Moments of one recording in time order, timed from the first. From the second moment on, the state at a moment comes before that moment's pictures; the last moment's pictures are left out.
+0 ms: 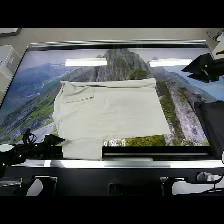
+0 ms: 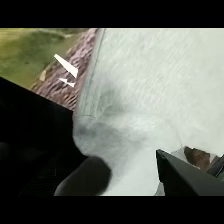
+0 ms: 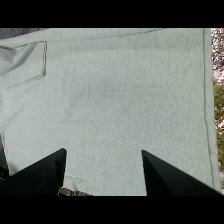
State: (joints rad) left arm 0.52 -0.89 0.27 0.70 -1.15 -1.38; right arm -0.40 -1.58 1.95 -0.80 1.65 1.42
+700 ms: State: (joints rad) left arm 0.51 -0.89 0.20 0.63 -1.05 -1.41; right arm -0.40 -1.58 1.95 -0.80 1.65 1.42
